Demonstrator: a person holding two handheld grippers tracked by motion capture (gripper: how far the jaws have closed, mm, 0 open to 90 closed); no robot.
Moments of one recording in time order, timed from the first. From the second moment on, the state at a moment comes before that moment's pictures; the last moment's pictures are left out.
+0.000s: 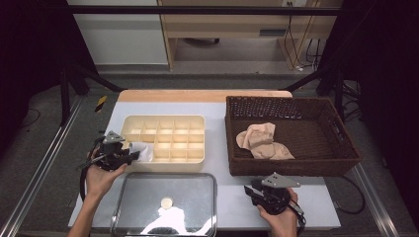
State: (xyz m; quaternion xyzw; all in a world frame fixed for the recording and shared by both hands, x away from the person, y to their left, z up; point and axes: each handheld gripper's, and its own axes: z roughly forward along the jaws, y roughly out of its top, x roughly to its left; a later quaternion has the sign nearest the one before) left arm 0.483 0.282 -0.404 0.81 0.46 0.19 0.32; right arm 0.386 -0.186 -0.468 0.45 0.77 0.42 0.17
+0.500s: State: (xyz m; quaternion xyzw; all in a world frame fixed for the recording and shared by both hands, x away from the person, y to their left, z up) left arm 0.489 0.281 -0.401 0.81 0.46 0.22 0.29; right arm 0.385 -0.188 -0.469 0.45 0.77 0.42 0.17
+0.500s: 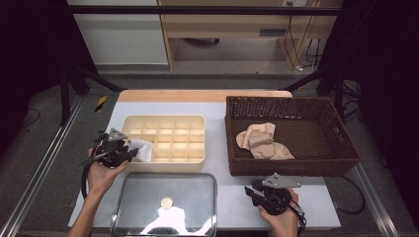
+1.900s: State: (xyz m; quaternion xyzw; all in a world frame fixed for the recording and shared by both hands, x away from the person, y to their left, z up) left arm 0.500 0.261 -0.419 0.83 0.47 0.15 0.27; right arm 0.386 -0.183 -0.473 0.44 0.78 0.42 0.15
